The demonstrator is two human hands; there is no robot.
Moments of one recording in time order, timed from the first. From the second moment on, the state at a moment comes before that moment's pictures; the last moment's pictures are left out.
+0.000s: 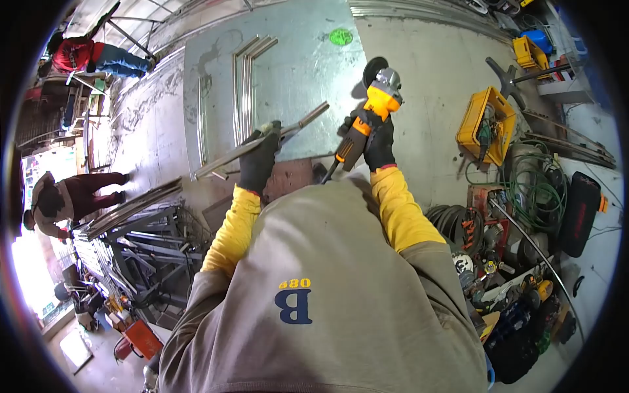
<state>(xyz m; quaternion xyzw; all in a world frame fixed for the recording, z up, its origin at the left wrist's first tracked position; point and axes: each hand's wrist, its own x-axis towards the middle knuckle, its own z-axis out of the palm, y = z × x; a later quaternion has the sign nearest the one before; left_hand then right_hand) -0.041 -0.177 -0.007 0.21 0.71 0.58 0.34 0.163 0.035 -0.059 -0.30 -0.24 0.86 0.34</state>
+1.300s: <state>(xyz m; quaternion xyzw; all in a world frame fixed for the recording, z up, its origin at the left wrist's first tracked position) -0.055 -0.181 -0.056 0.12 0.66 0.65 0.37 0.159 0.032 -0.054 -0.33 -0.19 0.86 0.33</state>
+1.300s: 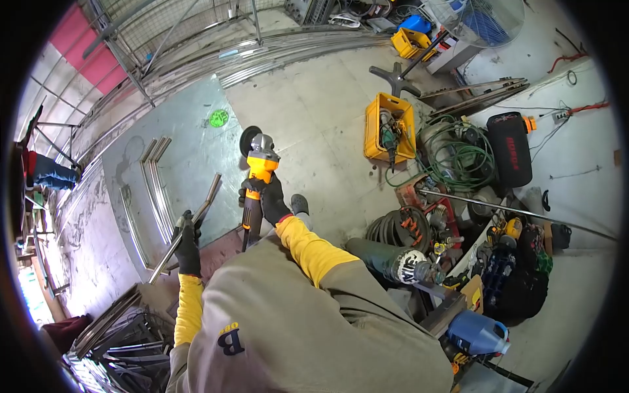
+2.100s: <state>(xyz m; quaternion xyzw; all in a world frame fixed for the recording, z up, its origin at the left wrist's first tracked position) -0.051 -0.178 -0.048 0.18 0.67 0.63 0.35 0.156 0.030 -0.046 -0.32 -0.18 0.86 0.35</state>
